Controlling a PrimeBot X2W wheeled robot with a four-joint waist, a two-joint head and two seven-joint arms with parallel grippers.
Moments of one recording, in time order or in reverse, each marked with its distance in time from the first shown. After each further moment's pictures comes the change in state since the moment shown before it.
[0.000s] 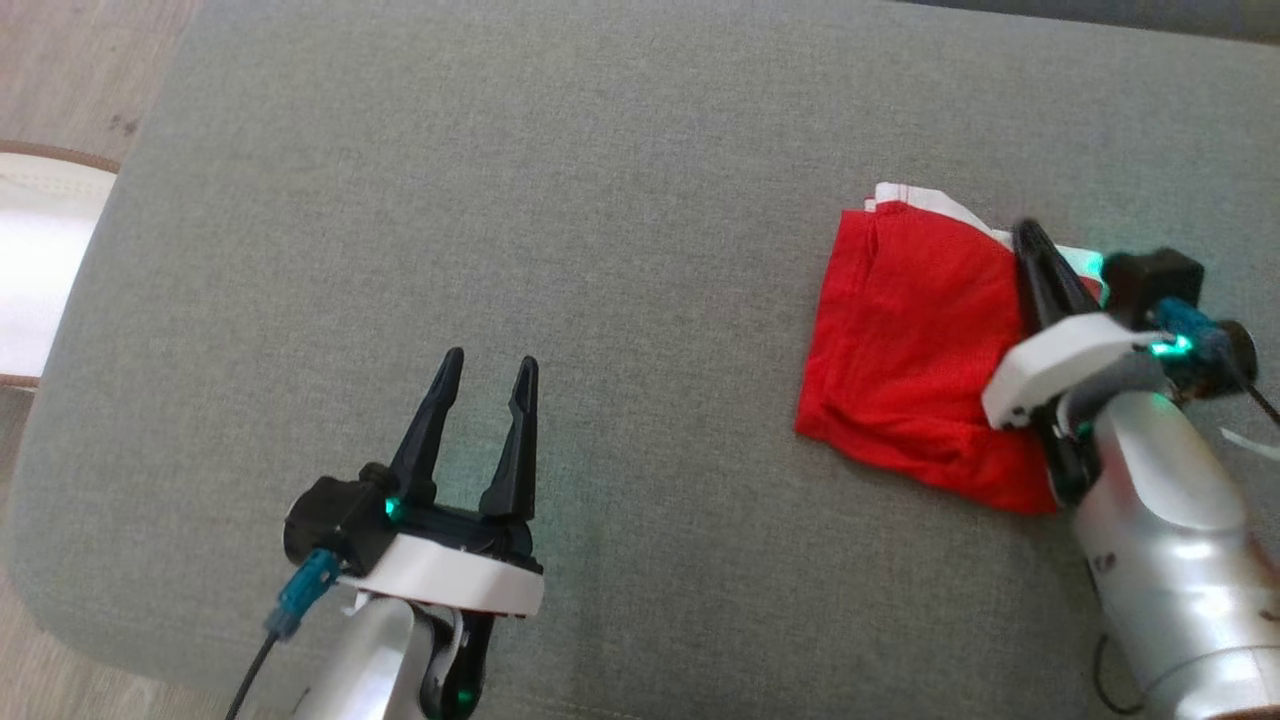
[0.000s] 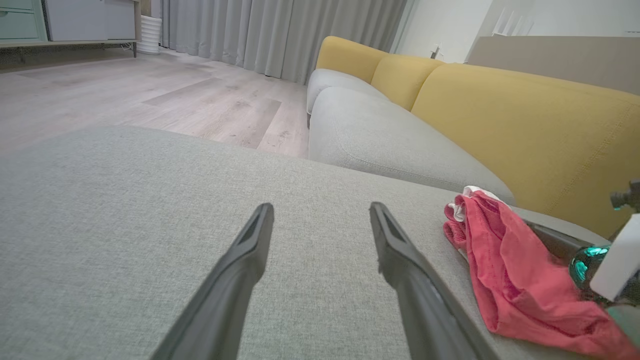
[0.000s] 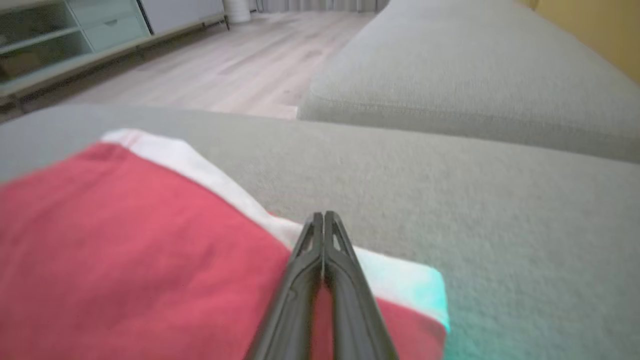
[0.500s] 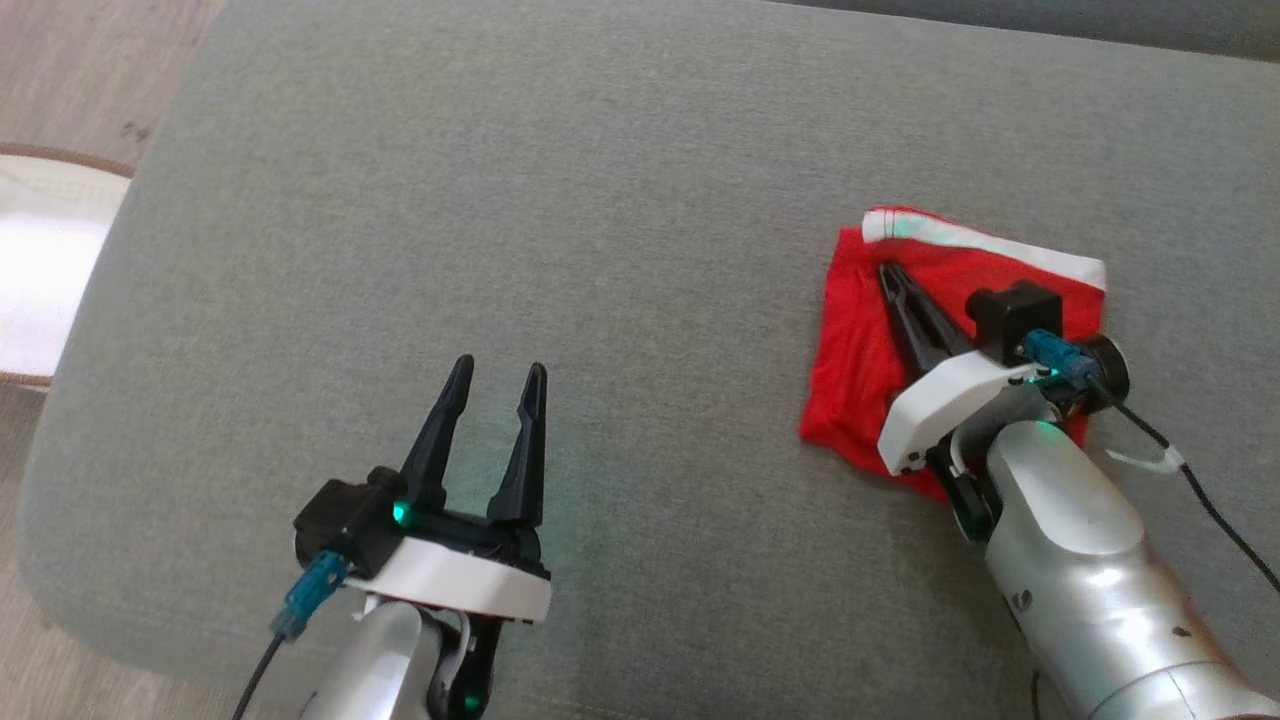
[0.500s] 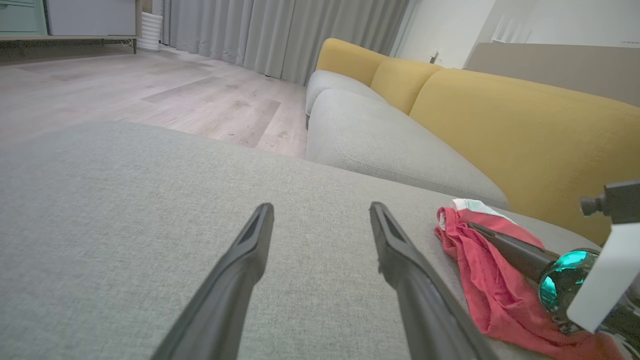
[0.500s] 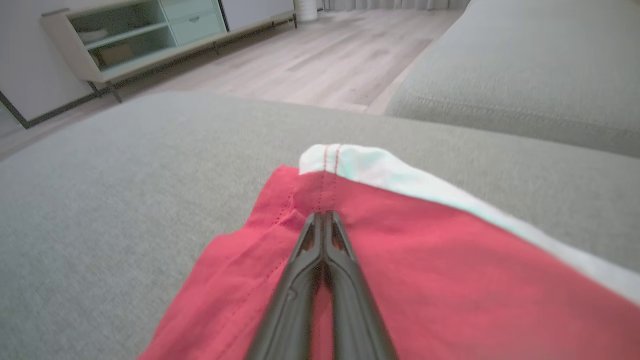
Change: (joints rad) left arm 0.000 0.000 -0.021 0.012 -0.028 0.001 0.000; right arm 0.016 0.081 0.201 -0.030 0.054 0.000 -0.015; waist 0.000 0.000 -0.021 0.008
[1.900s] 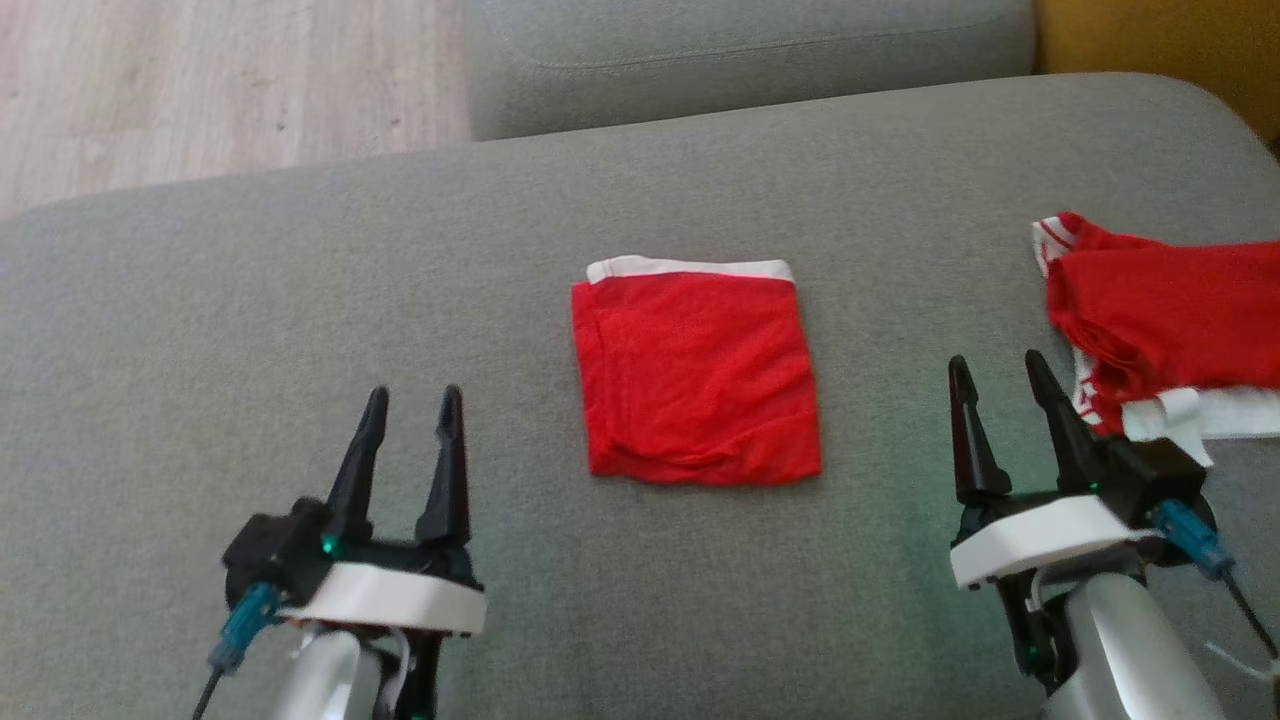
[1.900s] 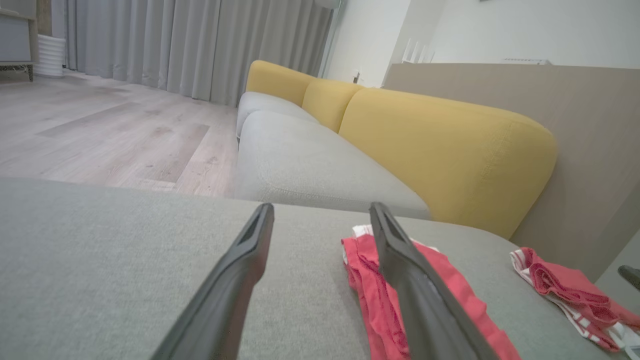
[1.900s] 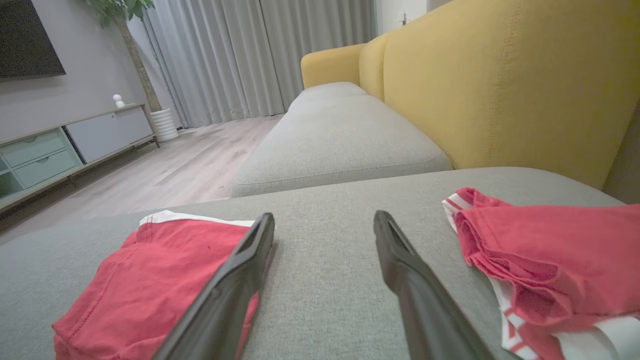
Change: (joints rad) left arm 0.051 0.000 0.139 0.016 0.030 -0.002 0.000; right arm 0.426 0.010 -0.215 -0.485 0.042 0.000 -0.002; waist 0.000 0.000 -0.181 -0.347
